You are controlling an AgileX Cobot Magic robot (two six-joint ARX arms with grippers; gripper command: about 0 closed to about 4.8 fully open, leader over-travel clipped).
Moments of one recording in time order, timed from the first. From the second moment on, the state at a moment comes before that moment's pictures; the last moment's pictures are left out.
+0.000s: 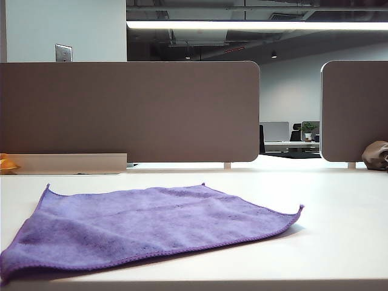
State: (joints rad) left arm -0.03 0.01 0.77 -0.62 0.30 -0.13; right arm 0.20 0.22 0.71 -0.54 -0.15 0.15
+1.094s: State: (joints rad) left arm -0.03 0.01 0.78 -0.57 0.41 -0.17; right arm 0.20 0.27 1.03 -0.66 -0.16 0.15
